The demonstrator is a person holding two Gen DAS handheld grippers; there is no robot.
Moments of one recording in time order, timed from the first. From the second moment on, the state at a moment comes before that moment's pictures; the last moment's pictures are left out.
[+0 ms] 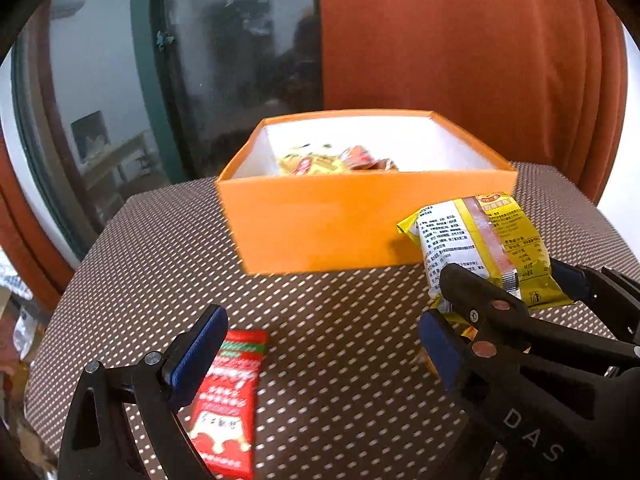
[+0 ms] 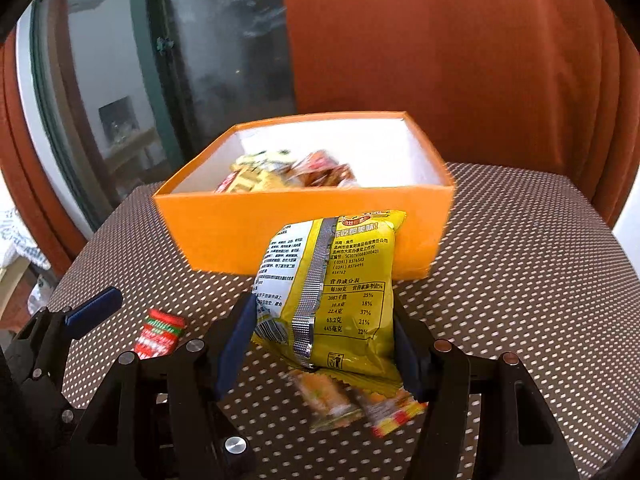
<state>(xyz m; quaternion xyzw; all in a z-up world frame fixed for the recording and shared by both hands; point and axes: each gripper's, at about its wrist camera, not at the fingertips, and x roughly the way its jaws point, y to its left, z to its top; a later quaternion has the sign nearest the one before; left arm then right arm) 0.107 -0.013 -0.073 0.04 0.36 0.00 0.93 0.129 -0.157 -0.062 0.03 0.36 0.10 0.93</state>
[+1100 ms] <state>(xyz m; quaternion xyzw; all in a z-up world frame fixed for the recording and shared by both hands) 0.106 0.054 -0.150 0.00 0.44 0.05 0.90 0.145 -0.049 -0.135 -0.01 0.45 0.17 0.88</state>
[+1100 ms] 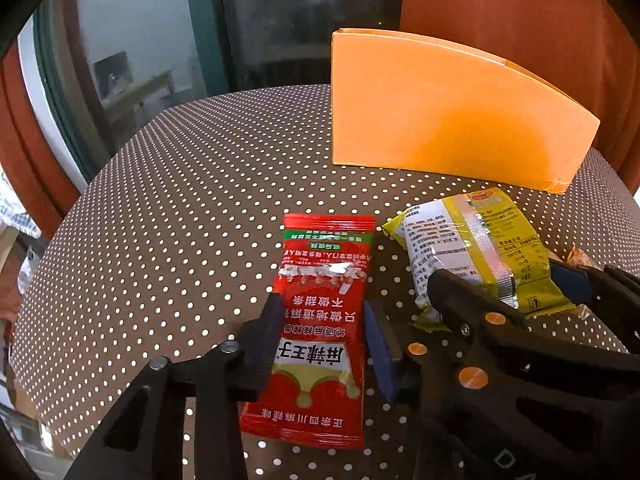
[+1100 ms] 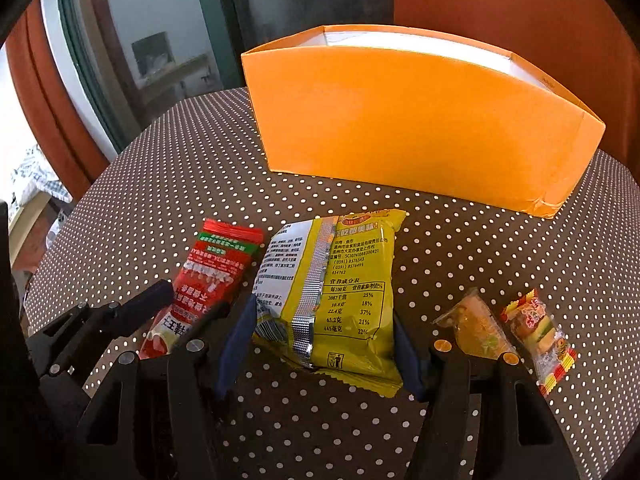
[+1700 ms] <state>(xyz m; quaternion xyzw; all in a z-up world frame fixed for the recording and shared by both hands) 0.106 0.040 -0.143 0.02 0.44 0.06 0.90 0.134 -0.077 -0.128 0.01 0.45 0.17 0.88</state>
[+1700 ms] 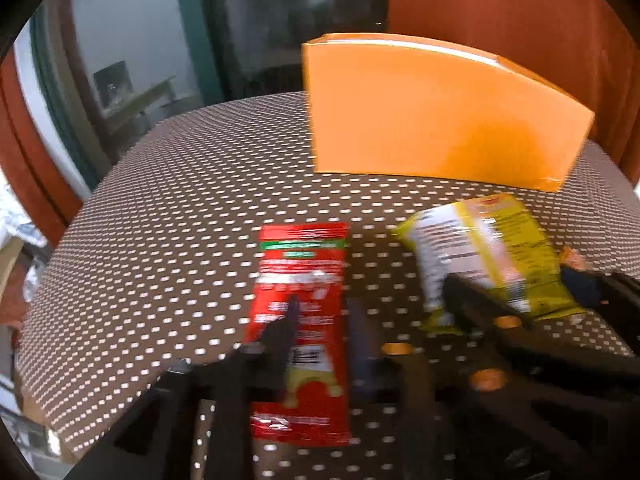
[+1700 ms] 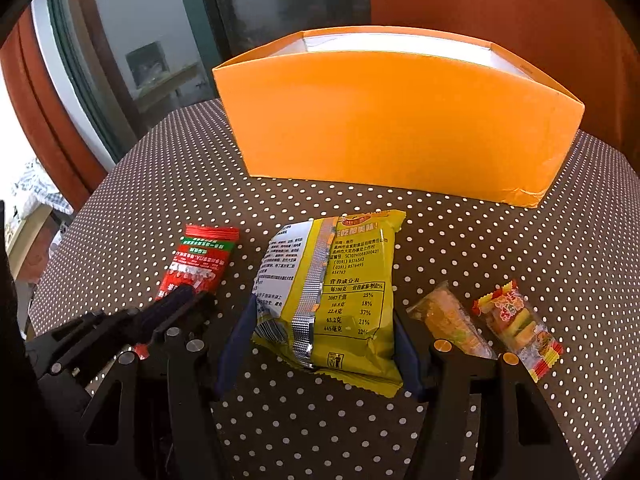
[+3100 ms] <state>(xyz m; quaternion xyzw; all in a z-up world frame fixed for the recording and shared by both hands) 0.114 0.009 -0.070 0.00 0.37 0.00 0.93 0.130 -0.113 -0.058 0.02 0.37 0.16 0.92</state>
